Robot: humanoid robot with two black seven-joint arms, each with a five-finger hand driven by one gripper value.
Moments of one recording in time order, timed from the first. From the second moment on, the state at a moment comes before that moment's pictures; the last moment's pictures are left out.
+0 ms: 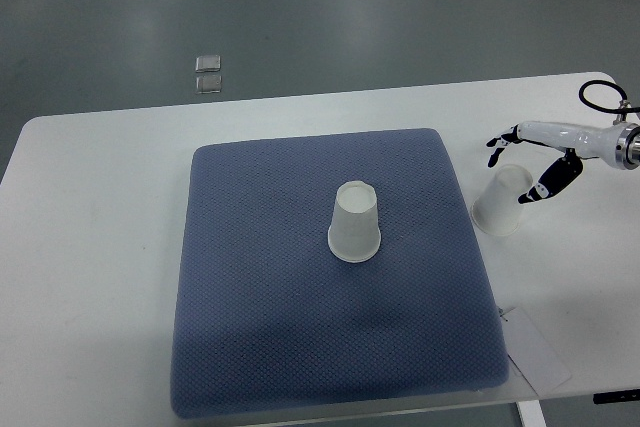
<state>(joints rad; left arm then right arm) -0.01 0.00 -0.05 -0.17 0.05 0.10 -0.04 0.96 -0.82 0.09 1.09 -1.25 0.14 0.29</state>
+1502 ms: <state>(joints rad) -0.01 0.00 -0.05 -0.17 0.05 0.10 -0.04 0.96 -0.72 0.02 0.98 -1.28 0.09 0.28</state>
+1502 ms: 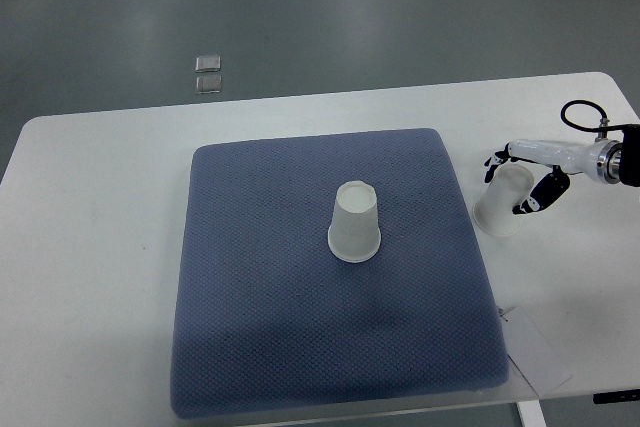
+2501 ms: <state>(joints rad) -0.01 0.00 -0.05 -0.17 0.05 0.10 -0.04 1.30 -0.80 0.07 1.30 -1.24 0.16 0.28</state>
